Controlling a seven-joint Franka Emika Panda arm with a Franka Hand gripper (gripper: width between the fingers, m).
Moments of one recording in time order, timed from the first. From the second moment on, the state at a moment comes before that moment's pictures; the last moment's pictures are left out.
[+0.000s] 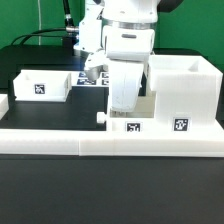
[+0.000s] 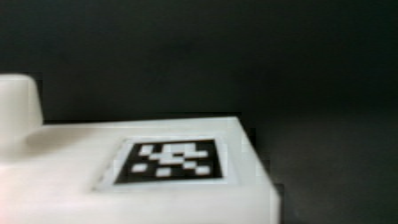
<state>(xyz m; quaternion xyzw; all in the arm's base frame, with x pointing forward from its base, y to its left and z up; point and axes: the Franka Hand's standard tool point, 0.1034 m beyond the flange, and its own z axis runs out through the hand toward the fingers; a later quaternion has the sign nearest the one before) 0.543 0.013 0.010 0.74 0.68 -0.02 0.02</state>
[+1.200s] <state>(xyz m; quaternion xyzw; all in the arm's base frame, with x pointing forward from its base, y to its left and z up) 0.559 -0.024 0.078 0.72 0.69 -0.05 0.01</state>
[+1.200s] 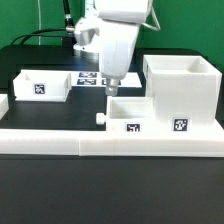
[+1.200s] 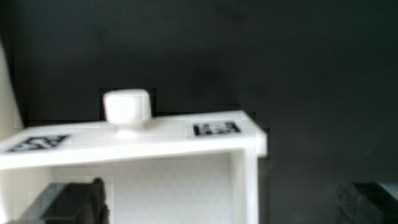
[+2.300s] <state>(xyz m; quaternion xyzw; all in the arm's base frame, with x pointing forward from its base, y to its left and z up) 0.588 -0.064 0.054 0.68 0.72 0.00 -0.10</state>
